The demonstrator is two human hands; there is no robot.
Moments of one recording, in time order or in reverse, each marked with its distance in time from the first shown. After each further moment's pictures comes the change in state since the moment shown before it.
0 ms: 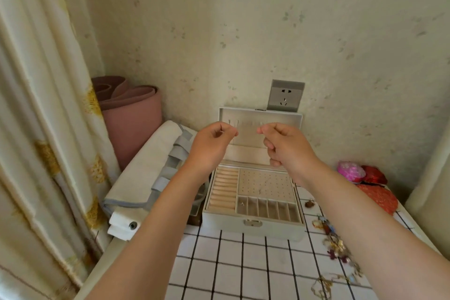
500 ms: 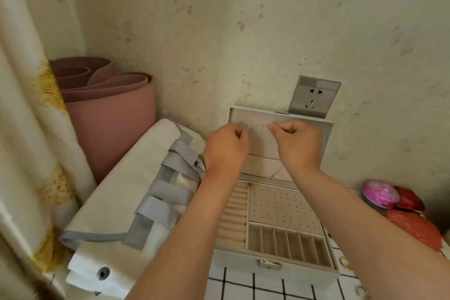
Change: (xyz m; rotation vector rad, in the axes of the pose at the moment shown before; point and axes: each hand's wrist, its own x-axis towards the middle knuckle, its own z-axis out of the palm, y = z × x) left_hand 0.090 -0.063 0.039 0.426 0.232 0.018; right_hand 0.110 0.054 0.028 -0.331 0.492 -0.214
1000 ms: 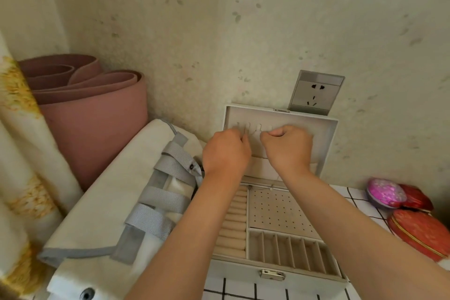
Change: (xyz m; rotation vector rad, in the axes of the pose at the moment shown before) left_hand 0.007 -0.007 0.013 0.319 -0.021 0.082; right_hand 0.005 0.016 0.024 -0.153 -0.046 0.108
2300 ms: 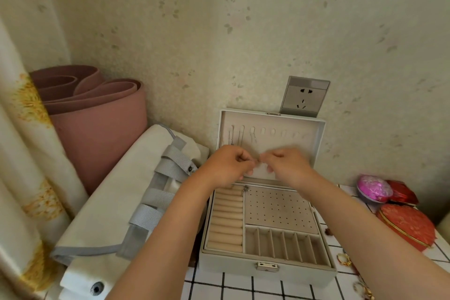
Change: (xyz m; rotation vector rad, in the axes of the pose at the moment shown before) left_hand -0.006 -0.019 -0.010 -0.527 -0.639 0.047; right_hand -0.017 0.014 -0.042 -0.073 -0.503 0.085
